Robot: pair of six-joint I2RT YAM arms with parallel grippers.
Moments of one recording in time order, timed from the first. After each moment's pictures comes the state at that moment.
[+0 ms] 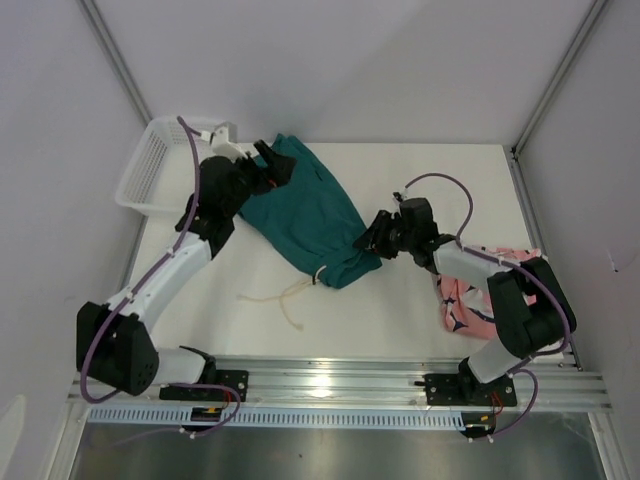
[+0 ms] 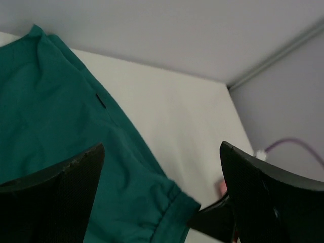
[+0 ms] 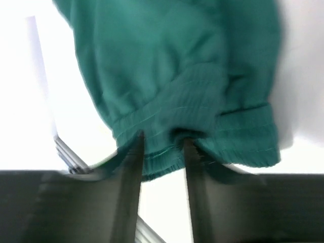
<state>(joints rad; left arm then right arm) -0.32 1.34 1.08 0.16 0.05 -0.64 0.41 1.60 0.85 0.11 -0.36 0.80</state>
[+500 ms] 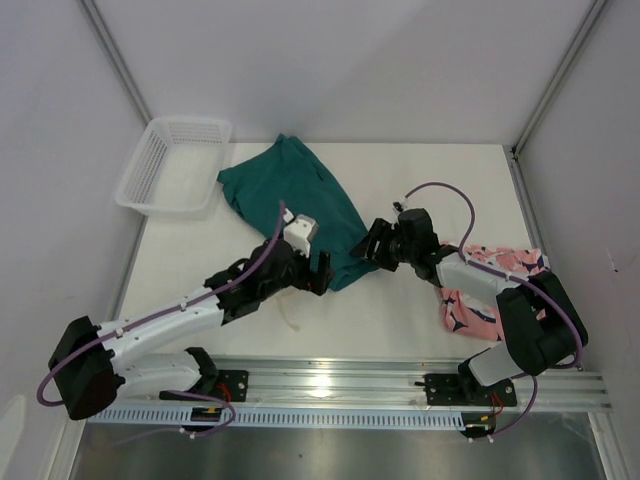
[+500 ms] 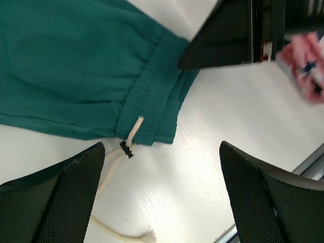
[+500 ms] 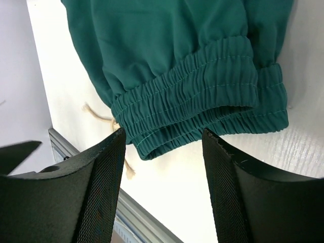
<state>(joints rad) -0.85 1.10 0.72 -0.08 -0.15 -0.33 0.49 1.48 0.76 0.09 -0.30 0.82</state>
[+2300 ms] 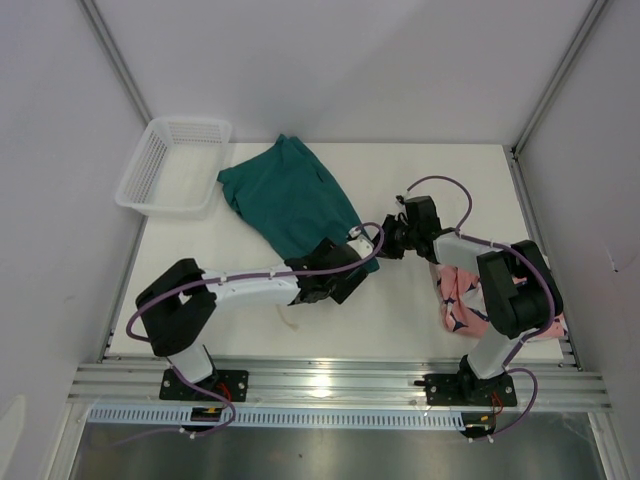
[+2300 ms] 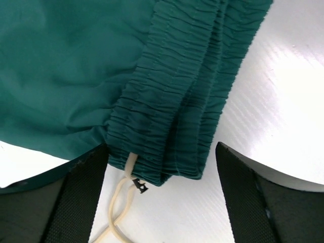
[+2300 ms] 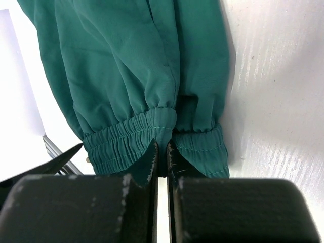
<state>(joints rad) -1.03 1.66 1.01 -0.25 -0.45 -0.08 0.35 1.71 0.90 0.03 -0.47 0.71</state>
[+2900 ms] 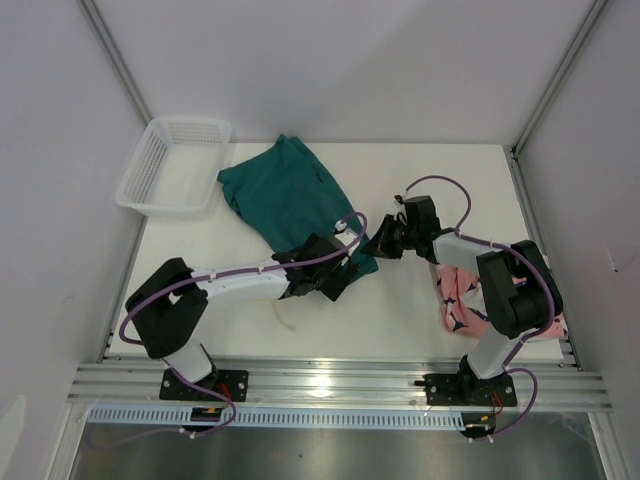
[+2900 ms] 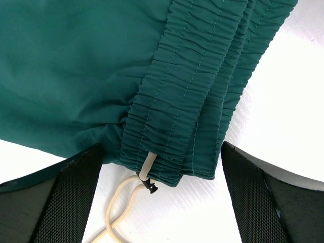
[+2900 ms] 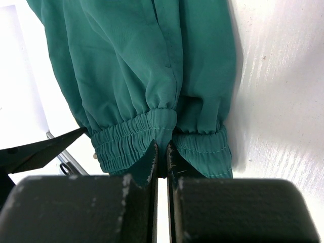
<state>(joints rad) -0.93 1.62 0.96 -0.25 -0.33 -0.11 0.36 1.71 0.90 0.04 -0.49 0.71</state>
